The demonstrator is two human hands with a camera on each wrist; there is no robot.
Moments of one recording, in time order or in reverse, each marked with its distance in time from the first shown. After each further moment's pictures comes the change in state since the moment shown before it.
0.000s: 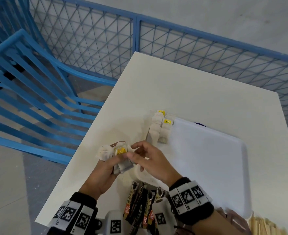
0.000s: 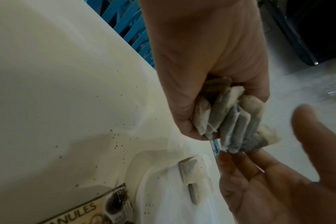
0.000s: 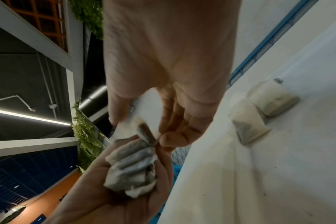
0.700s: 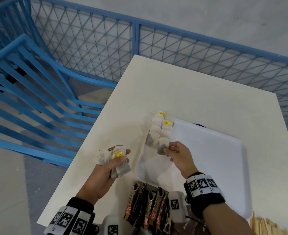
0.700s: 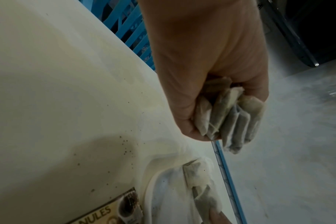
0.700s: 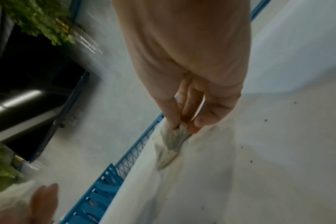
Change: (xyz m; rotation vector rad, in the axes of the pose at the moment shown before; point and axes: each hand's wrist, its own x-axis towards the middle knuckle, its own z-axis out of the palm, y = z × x) left_hand -0.009 0.001 -0.004 0.016 0.089 -0.039; right_hand 0.011 0.054 -0.066 0.050 0.475 0.265
